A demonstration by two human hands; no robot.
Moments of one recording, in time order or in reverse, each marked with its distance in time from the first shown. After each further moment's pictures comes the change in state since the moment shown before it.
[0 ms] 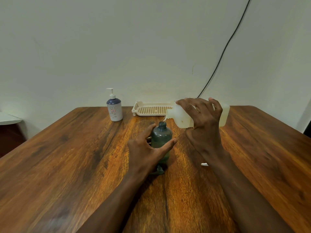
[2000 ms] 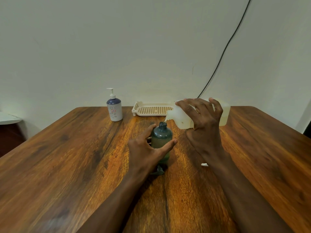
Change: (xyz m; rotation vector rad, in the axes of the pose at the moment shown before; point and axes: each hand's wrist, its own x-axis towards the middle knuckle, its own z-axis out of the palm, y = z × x) left_hand 0.000 0.002 -0.002 -0.011 -0.005 -0.001; right_hand -0.002 0.001 0.000 -0.001 0.002 -0.021
